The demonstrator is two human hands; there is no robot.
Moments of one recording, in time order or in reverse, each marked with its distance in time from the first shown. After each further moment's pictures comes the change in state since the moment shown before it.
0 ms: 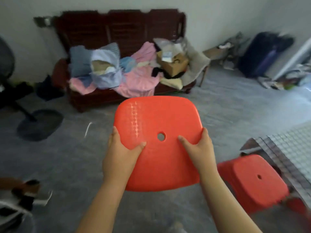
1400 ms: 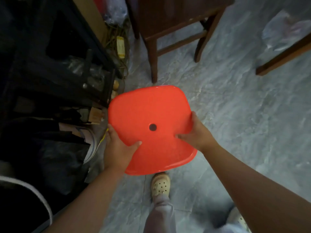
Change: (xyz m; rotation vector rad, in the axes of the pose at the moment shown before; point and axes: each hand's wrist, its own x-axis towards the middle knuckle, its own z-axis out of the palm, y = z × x) left_hand -1.236 -0.641 0.019 -0.261 1.119 -1.648; right_hand -1.109 0.529 0.126 -0.853 -2.023 -1.117
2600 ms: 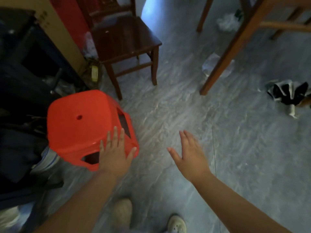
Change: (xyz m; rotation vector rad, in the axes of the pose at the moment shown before) left_hand -0.229 0.118 0.094 0.559 0.035 0.446; right_hand -0.250 0.129 -0.166 -0.436 0.252 -0.218
